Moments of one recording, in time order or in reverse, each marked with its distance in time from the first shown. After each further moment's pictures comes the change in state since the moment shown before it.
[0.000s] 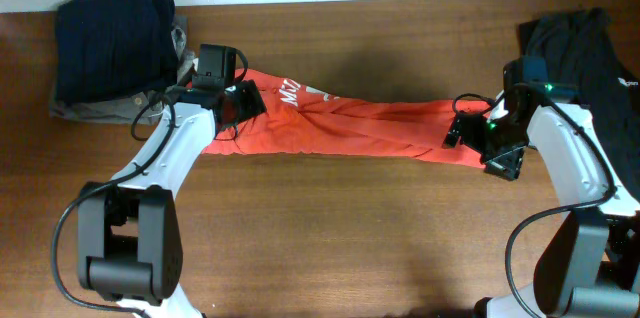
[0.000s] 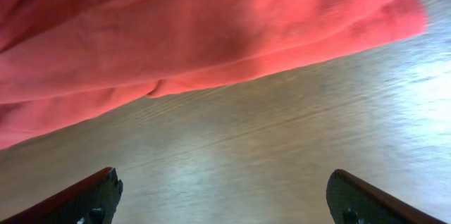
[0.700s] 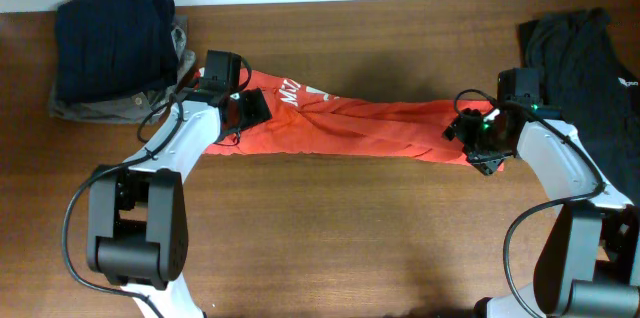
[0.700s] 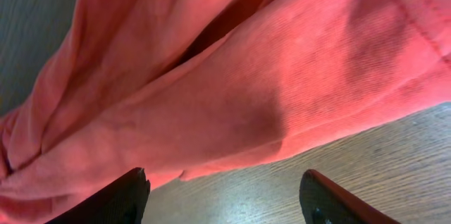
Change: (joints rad) left arm 0.000 0.073 0.000 -0.015 0.000 0.008; right arm 0.000 0.002 -0.159 0.352 -0.005 0.271
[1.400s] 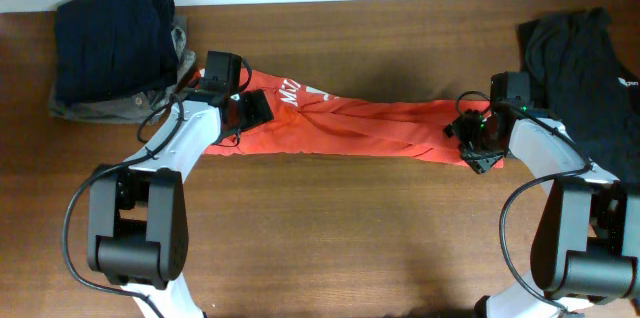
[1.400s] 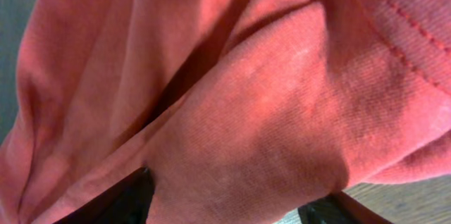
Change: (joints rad) left arm 0.000 0.002 0.000 -0.006 -0.001 0.003; right arm 0.000 0.097 -0.026 0.137 0.046 0.134
